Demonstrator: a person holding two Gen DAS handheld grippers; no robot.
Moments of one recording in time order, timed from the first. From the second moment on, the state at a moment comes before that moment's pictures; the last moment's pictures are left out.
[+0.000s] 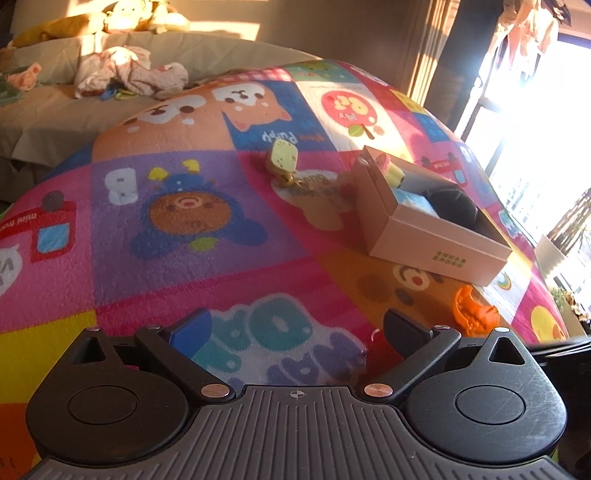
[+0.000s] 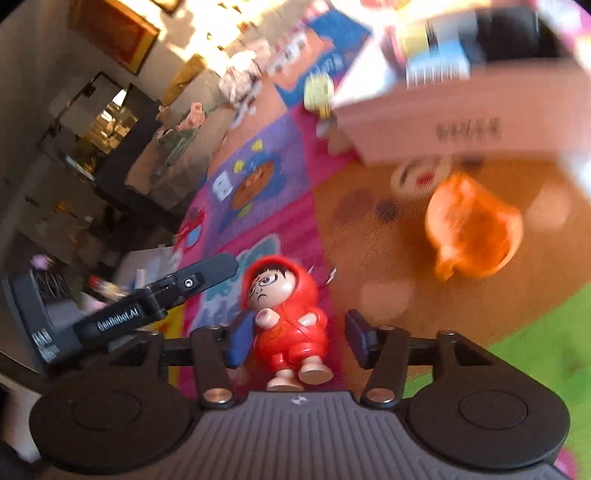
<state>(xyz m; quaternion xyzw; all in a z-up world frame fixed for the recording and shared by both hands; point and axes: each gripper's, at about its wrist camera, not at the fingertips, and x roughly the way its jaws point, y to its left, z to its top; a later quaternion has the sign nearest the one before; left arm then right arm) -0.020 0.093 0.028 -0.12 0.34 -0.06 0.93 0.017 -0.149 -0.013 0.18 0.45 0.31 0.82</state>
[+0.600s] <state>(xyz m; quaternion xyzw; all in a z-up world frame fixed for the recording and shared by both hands) -0.019 -0.013 0.017 -0.01 0.34 -0.21 0.92 -0.027 -0.247 -0.007 0.05 0.36 0.11 0.93</state>
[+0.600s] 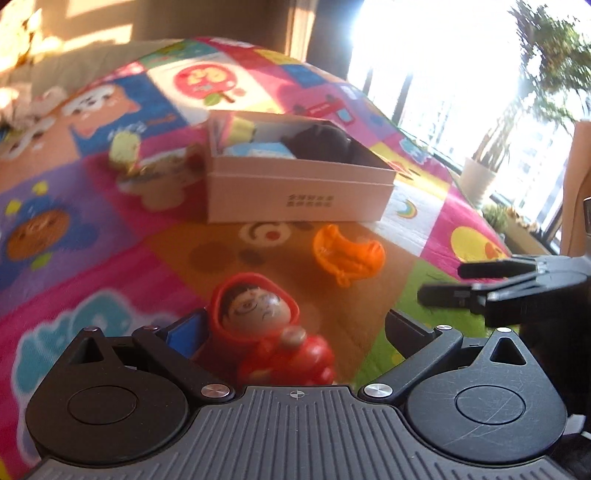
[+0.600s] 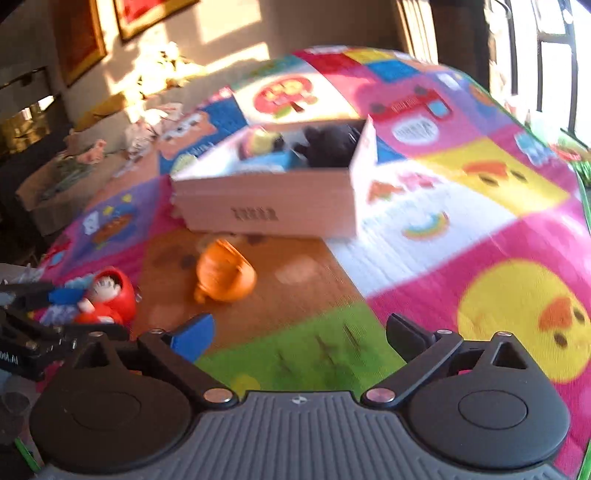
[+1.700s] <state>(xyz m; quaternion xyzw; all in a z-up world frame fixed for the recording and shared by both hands) -0.026 -0.018 0.012 0.01 0.35 -0.16 0.92 -0.006 -0.177 0.014 -0.09 0.33 0.19 0.92</state>
